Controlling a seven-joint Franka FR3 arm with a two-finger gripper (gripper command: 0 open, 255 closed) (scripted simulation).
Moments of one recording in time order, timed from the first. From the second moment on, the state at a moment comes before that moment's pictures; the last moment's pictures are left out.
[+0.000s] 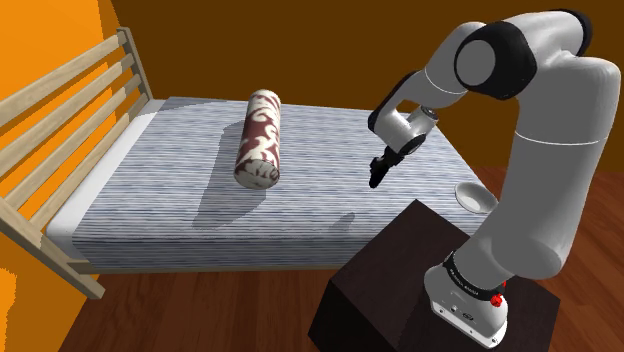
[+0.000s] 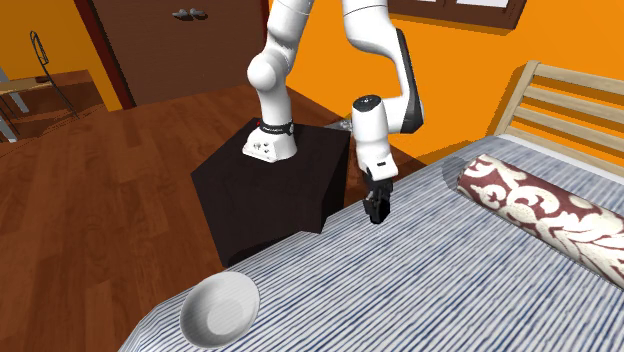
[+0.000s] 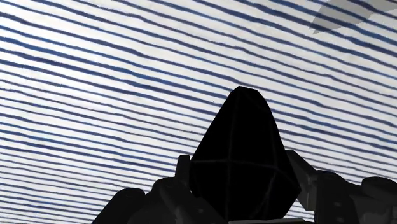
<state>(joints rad) 0.09 0.41 -0.48 -2.43 1.27 2.91 -1.22</state>
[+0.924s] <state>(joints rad) -0.20 0.41 -0.62 -2.43 1.25 2.75 -1.59</state>
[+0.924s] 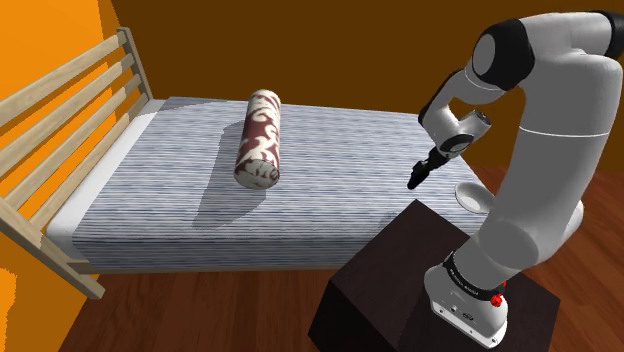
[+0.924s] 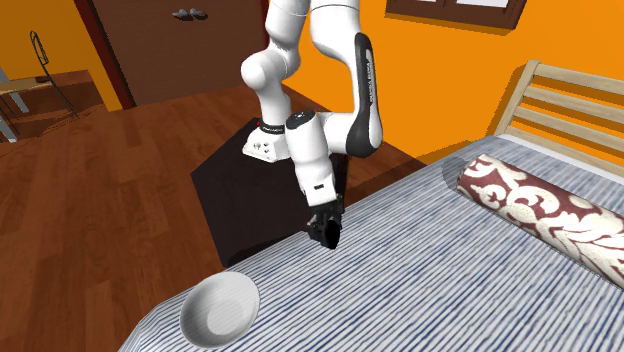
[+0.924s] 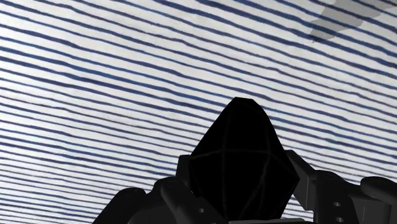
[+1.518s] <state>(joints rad) -0.39 0.50 -0.70 -2.32 1.19 2.60 -1.74</state>
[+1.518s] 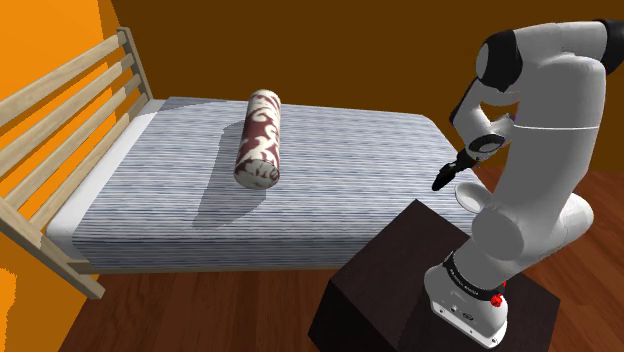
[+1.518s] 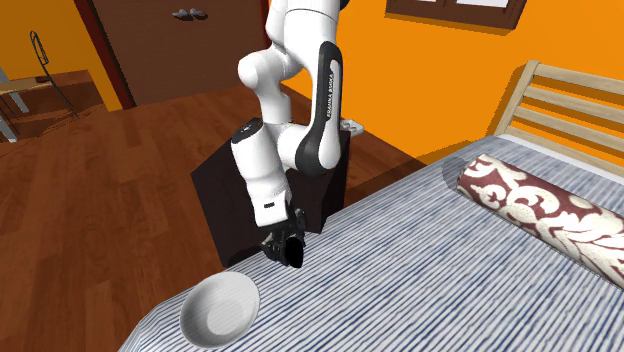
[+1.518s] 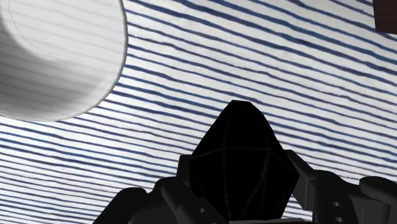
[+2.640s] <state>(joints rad) -0.79 0.78 -0.73 -1.92 1.11 2.30 -1.88</state>
